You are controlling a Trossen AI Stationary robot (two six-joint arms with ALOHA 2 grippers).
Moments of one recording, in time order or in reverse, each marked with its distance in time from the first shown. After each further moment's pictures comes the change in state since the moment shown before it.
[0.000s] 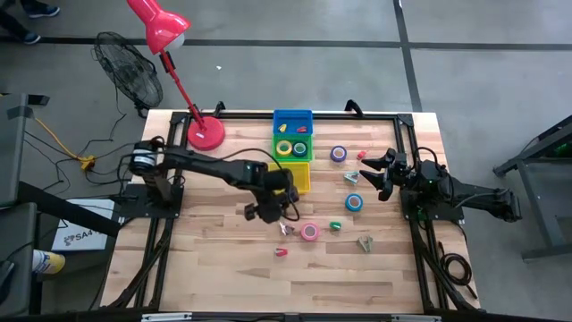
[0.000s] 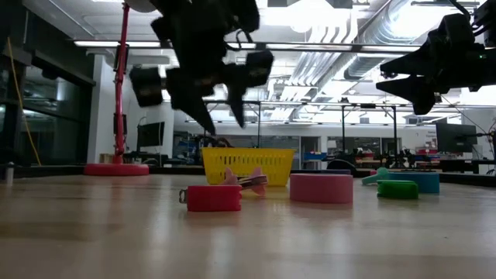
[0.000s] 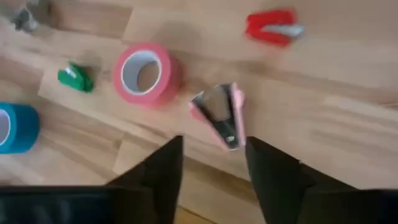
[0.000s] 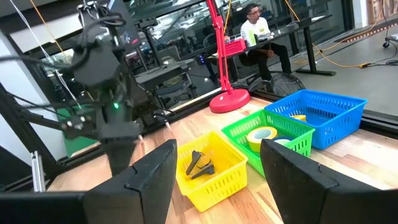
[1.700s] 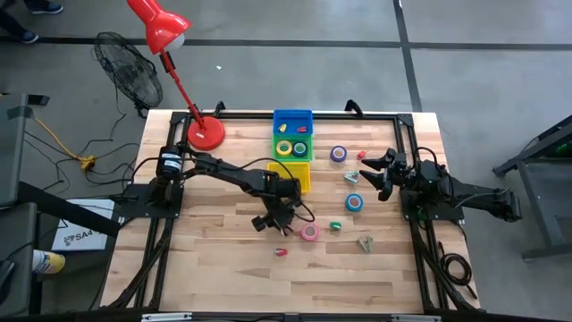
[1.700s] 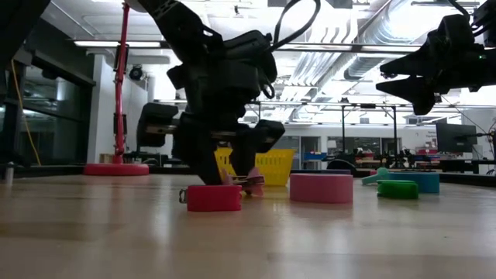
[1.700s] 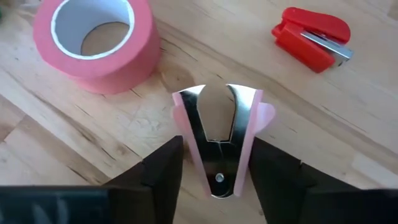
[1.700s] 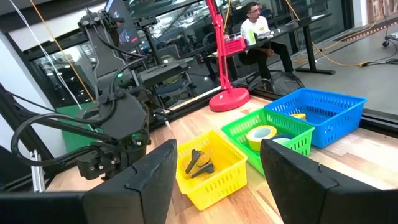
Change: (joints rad) left arm -0.002 0.220 0.001 0.148 0.150 -0.346; right arm 0.000 0.006 0.000 0.000 0.000 0.000
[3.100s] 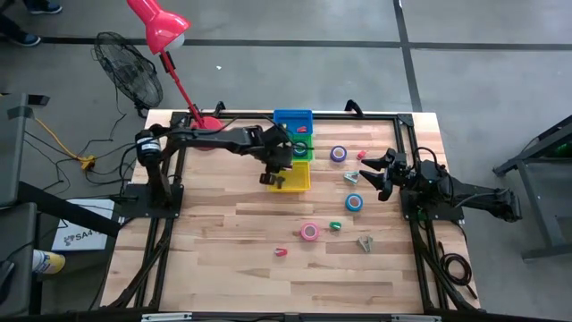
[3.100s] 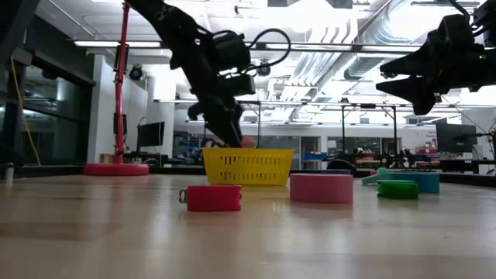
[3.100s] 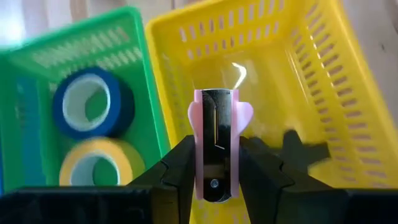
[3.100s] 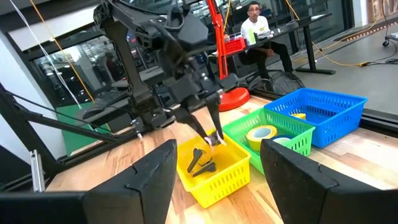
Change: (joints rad) left arm 0.328 -0.198 0.002 -0.063 -0.359 -0.310; right arm 0.000 0.000 0.000 0.000 0.000 0.000
